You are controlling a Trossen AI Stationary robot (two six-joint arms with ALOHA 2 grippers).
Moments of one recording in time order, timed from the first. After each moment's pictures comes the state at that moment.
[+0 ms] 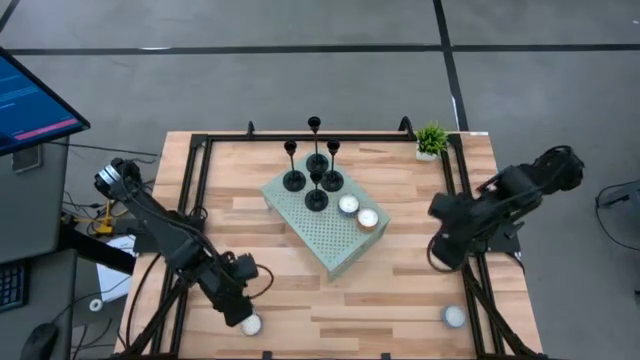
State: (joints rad) left arm -0.78 1.20 1.16 -0.89 -0.14 -1.16; right arm 0.53 1.20 1.56 -1.56 0.08 1.09
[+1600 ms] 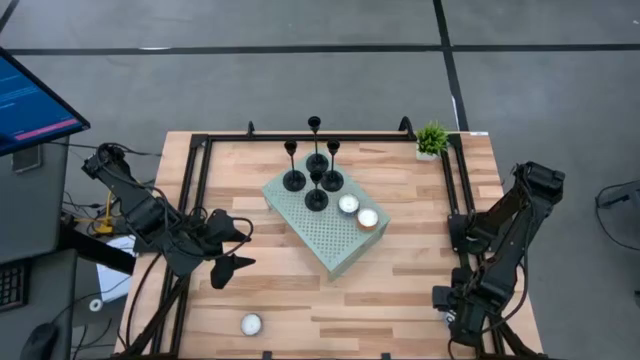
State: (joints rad) left arm -0.78 0.89 1.16 -0.90 -0.61 -0.92; right arm 1.09 1.43 0.93 -0.90 -0.13 1.31
